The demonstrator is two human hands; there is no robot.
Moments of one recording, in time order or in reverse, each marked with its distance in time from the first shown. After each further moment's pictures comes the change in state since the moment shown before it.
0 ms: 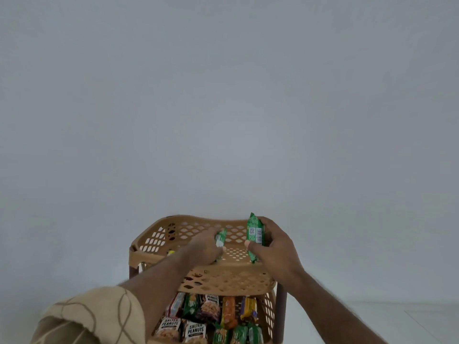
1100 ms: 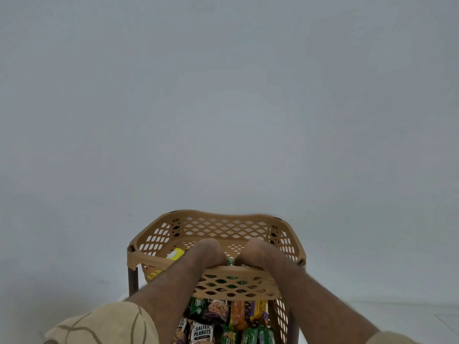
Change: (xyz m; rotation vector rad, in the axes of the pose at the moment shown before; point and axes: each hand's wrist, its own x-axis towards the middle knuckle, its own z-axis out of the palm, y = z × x) left_hand 0.048 -0.016 0.028 0.297 -0.195 -0.356; right_hand 0.081 0.037 0.071 -0.544 -0.533 0.402
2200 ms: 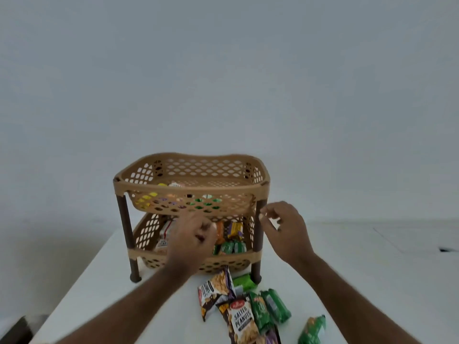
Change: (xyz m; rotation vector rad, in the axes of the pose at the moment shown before) left_hand -0.136 -0.044 0.132 -0.479 0.891 0.759; right_hand -0.146 0.146 0.049 0.248 0.785 -0.526
